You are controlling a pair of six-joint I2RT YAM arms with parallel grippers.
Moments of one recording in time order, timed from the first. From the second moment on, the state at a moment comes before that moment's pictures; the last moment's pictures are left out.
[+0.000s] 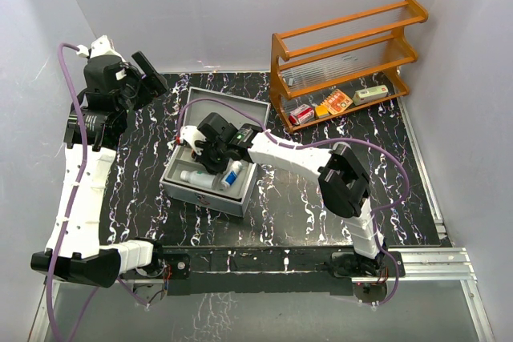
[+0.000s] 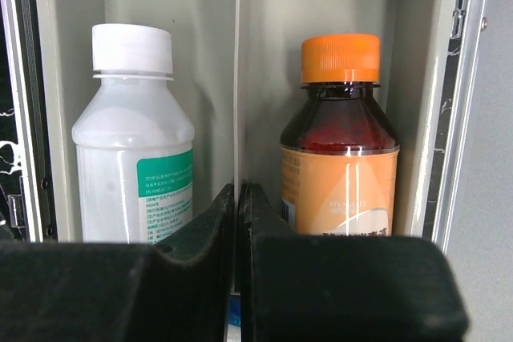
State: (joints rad) left arm -0.14 1.22 1.62 -0.81 -0.17 -0.54; right arm 0.99 2.06 1.78 -0.59 -0.23 -0.24
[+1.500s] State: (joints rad) left arm -0.15 1.22 1.59 -0.81 -0.16 -0.54; right arm 1.00 2.02 1.69 -0.49 -0.21 -0.18
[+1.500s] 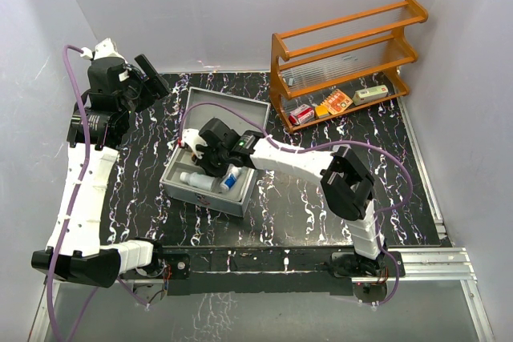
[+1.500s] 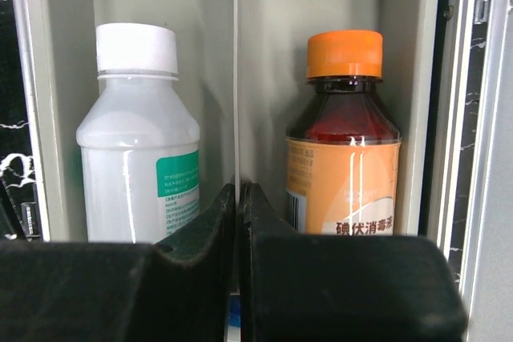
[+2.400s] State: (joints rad) left arm -0.15 1.22 1.59 -0.81 -0.16 -0.54; right arm 1.00 2.01 1.64 -0.44 -0.20 -0.24
